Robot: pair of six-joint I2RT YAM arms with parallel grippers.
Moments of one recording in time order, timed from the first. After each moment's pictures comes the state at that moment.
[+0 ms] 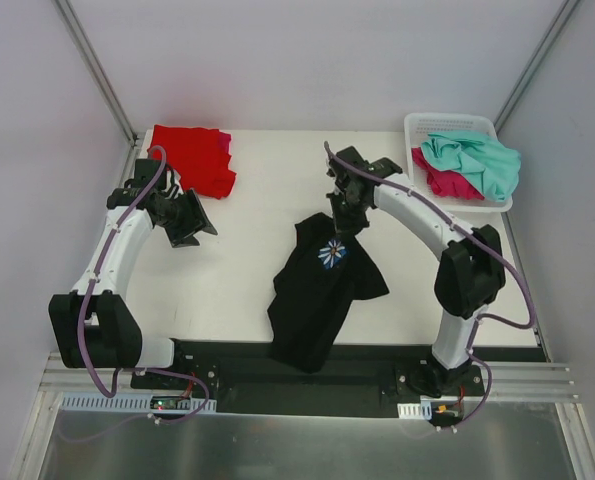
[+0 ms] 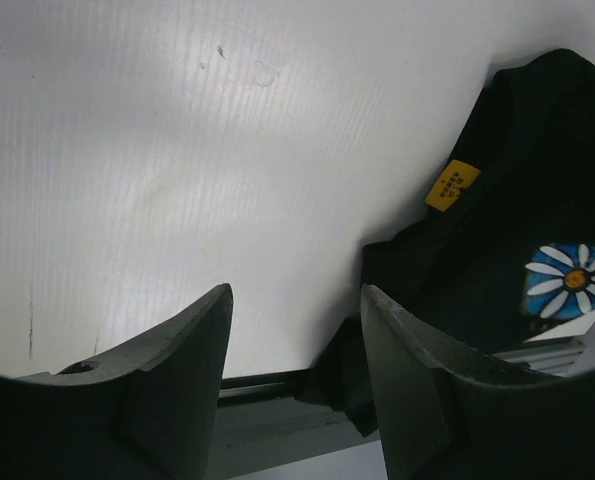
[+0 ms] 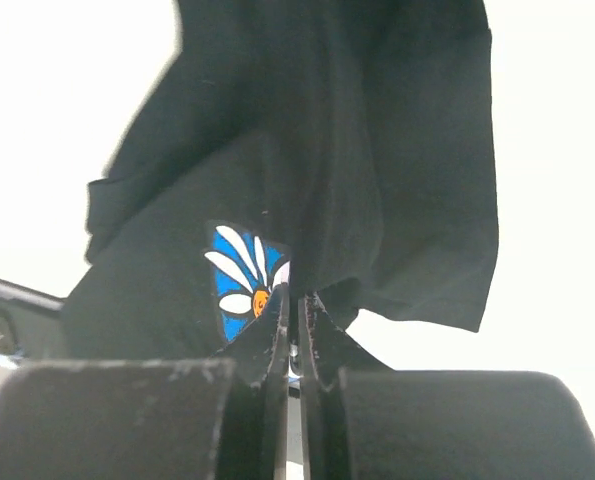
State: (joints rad) left arm 0.02 1.36 1.16 -0.91 0.34 -0.48; right arm 0.58 1.85 1.59 -1.05 -0.09 0.36
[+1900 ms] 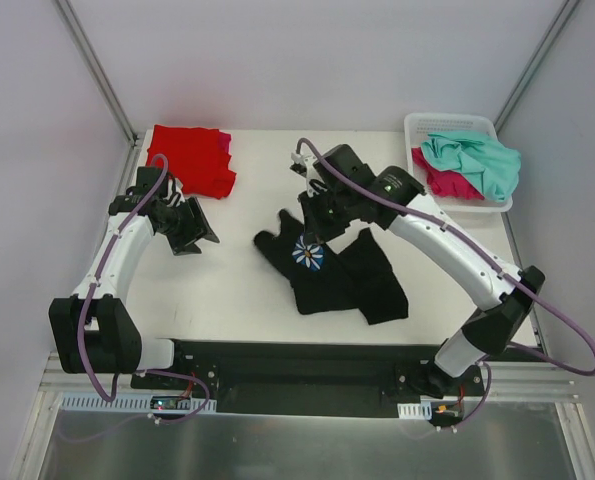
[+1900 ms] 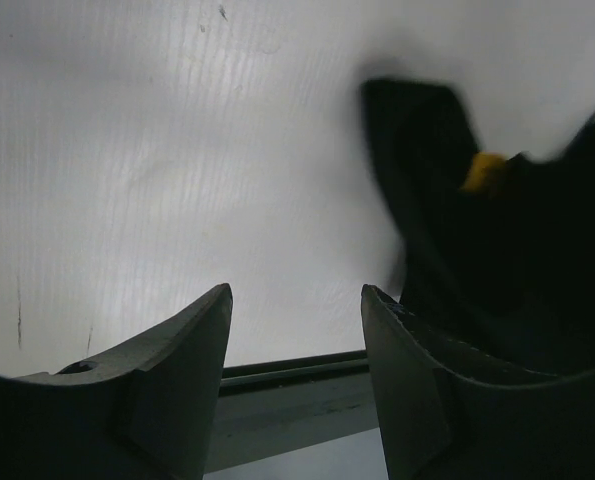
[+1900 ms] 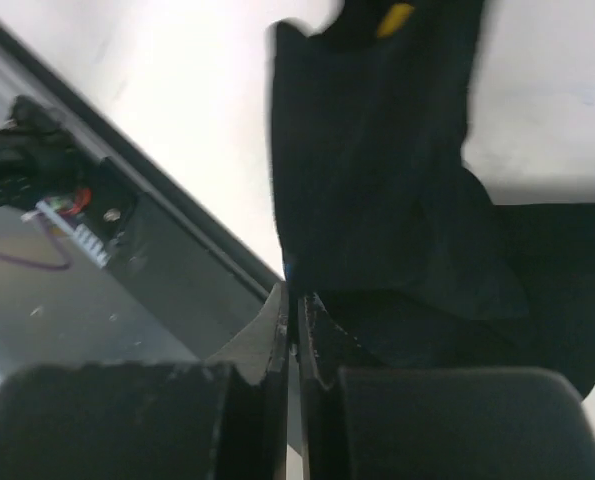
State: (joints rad) left arm 0.02 1.33 1.10 -0.91 0.36 -0.48; right arm 0.83 1.60 1.79 -1.11 -0.13 0.29
